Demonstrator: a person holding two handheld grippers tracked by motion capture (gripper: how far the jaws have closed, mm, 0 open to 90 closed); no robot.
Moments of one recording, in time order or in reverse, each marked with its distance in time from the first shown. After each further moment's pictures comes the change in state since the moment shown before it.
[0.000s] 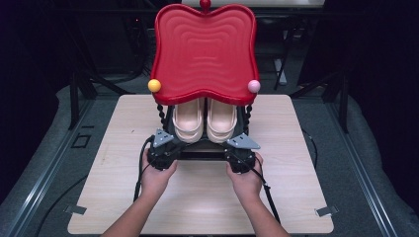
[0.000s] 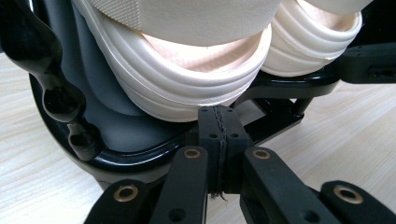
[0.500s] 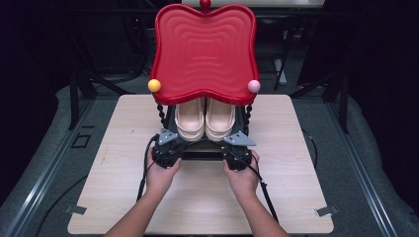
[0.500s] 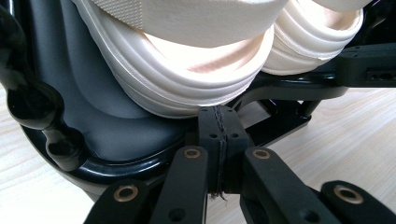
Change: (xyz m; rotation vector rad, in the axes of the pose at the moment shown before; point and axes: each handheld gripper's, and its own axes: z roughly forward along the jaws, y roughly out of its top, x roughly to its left) left arm -0.001 -0.001 0.015 0.014 0.010 -0.011; right arm 0.003 0.002 0.013 0.009 0.002 0.007
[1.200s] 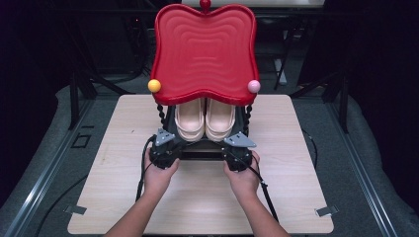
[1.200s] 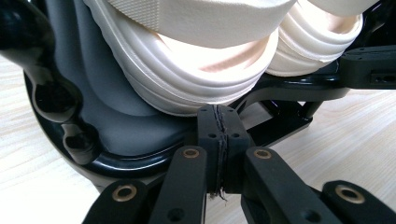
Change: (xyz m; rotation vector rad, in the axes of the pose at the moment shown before) left arm 0.004 -0.003 -0.008 -0.024 0.002 -0.011; right arm -0.001 -0.002 -0.003 -0.009 0.000 -0.014
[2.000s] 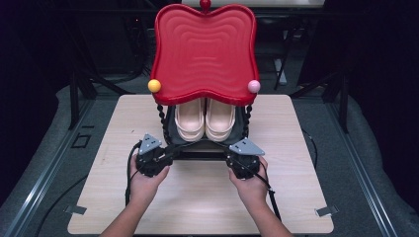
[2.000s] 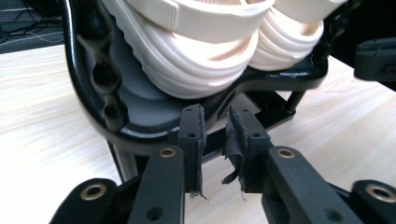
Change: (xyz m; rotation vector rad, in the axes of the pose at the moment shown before) left arm 0.008 -0.012 -0.044 -0.031 -0.038 0.001; right arm -0.002 -0.003 -0.037 -0.023 0.031 -0.059
